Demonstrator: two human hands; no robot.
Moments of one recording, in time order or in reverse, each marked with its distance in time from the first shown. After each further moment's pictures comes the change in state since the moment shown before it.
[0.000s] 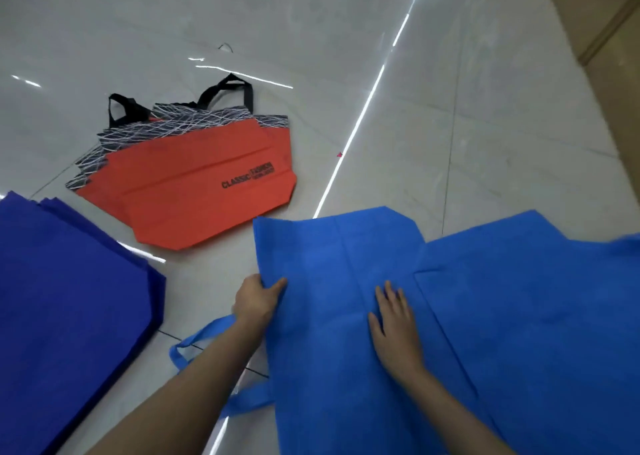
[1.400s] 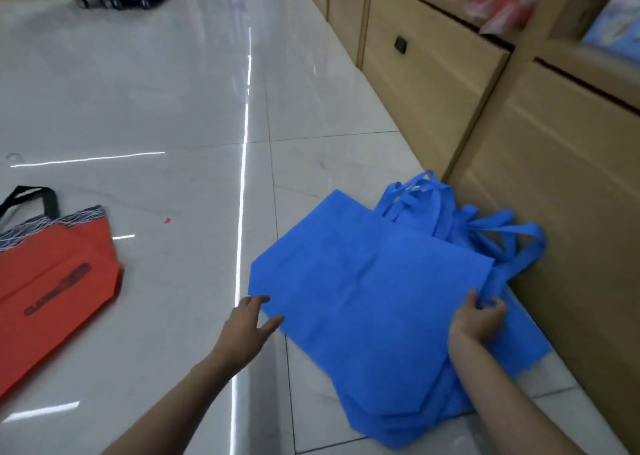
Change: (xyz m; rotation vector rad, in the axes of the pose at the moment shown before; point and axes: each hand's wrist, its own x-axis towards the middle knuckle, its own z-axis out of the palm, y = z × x) left_hand -0.106 0.118 0.141 0.544 -0.477 0.761; right_hand -0.097 0.241 -0.160 0.917 1.231 1.155
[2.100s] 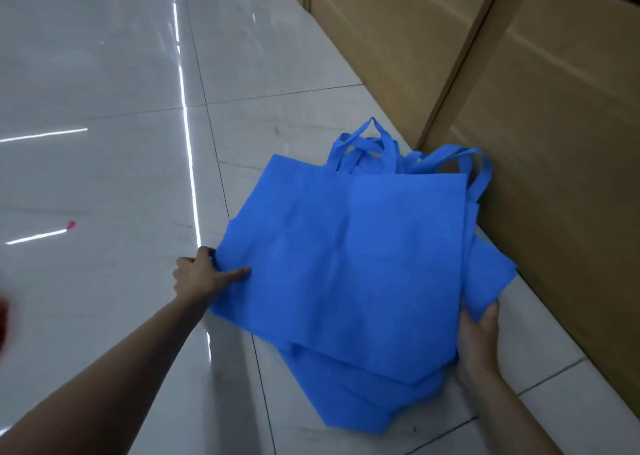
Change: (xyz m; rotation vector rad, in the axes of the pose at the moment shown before) left_hand 0.149 -0.016 0.006 -0.149 0.040 -0.323; right_hand 0.010 0.062 -0.002 0.259 -0.357 -0.073
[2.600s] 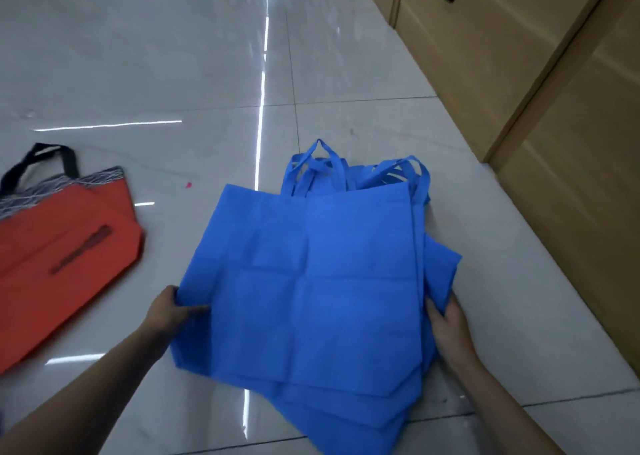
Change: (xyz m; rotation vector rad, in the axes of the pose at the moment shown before) left_hand -0.107 -0.138 -0.096 -0.262 0.127 -0.261; right_hand -0.057 0.004 0.048 -0.225 -0.557 -0.130
